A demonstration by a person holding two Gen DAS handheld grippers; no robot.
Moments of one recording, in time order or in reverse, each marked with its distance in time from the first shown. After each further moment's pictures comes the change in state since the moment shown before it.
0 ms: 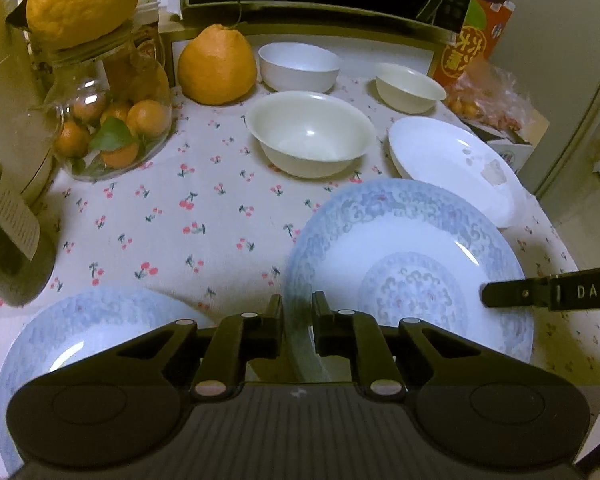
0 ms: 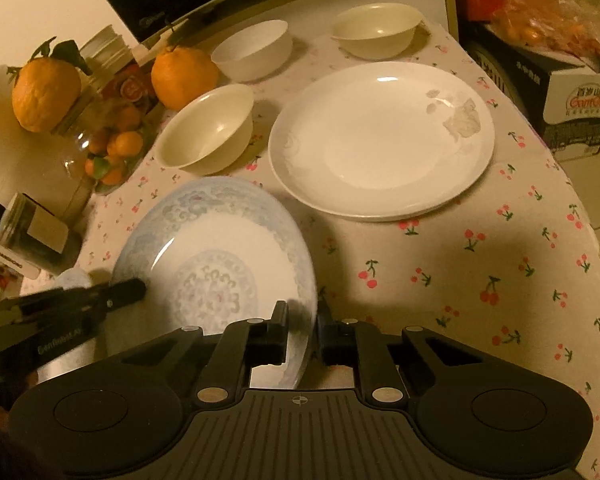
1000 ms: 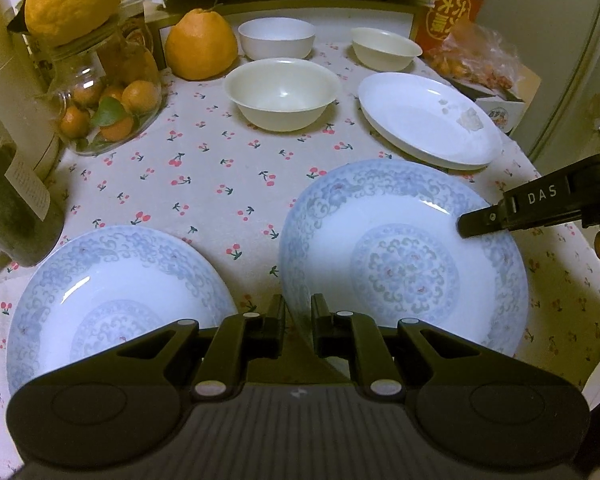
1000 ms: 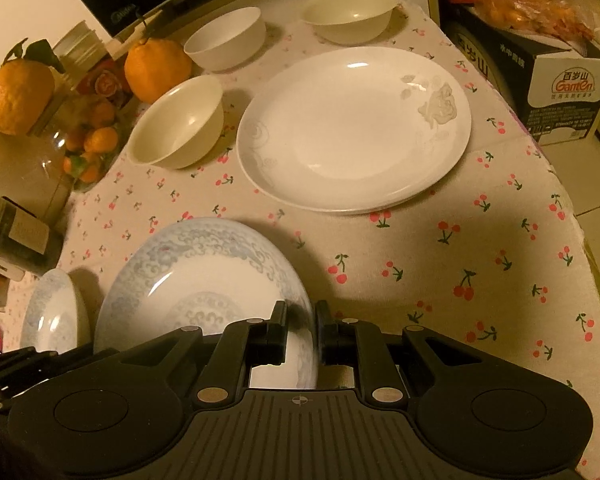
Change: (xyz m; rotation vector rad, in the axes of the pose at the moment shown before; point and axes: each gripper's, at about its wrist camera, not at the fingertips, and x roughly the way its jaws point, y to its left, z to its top) left arm -0.020 -0.027 -0.021 0.060 0.069 0.048; right arm 0.005 -0.011 0.006 0.025 0.053 -0.047
